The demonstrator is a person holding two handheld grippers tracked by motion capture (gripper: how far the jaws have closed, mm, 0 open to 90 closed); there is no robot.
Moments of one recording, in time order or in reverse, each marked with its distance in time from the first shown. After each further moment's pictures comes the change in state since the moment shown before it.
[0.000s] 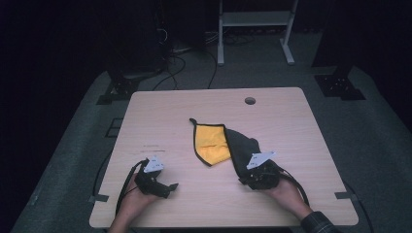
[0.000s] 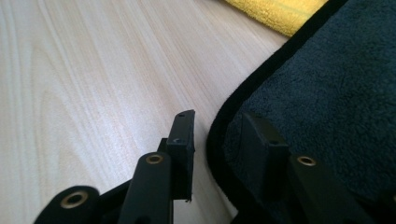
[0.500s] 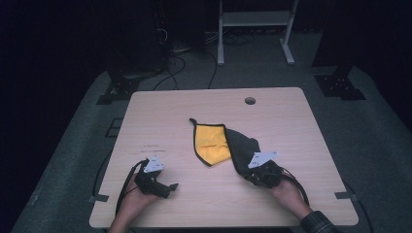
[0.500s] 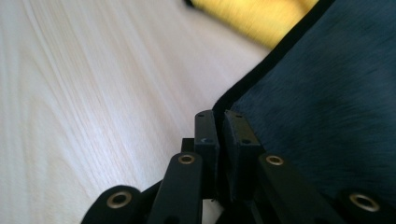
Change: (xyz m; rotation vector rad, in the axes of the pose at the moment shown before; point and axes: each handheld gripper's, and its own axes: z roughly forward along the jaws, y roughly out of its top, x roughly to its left) left arm 0.000 0.000 0.000 0.000 -0.002 0.002; right arm 0.000 0.002 -0.010 -0.038 -0.058 -0.012
